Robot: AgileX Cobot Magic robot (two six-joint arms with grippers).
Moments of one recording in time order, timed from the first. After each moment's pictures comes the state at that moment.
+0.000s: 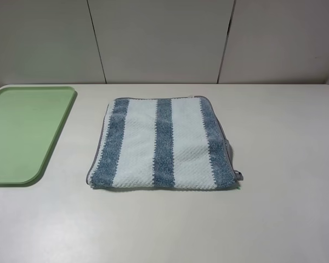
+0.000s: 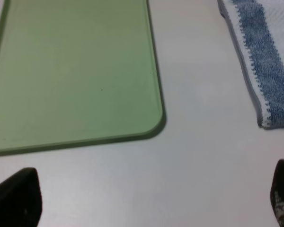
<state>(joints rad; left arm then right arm) 0.00 -0.01 -0.48 0.05 1.06 0.06 0.03 -0.01 -0.50 -0.08 1.03 0.14</state>
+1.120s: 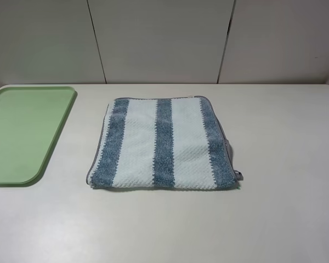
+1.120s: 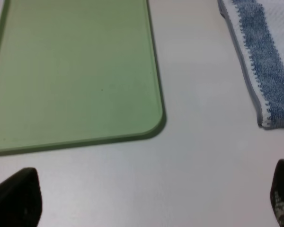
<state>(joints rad) 0.00 -0.01 -0.48 0.05 1.06 0.06 0.03 -0.01 -0.50 -0.08 1.03 0.14</state>
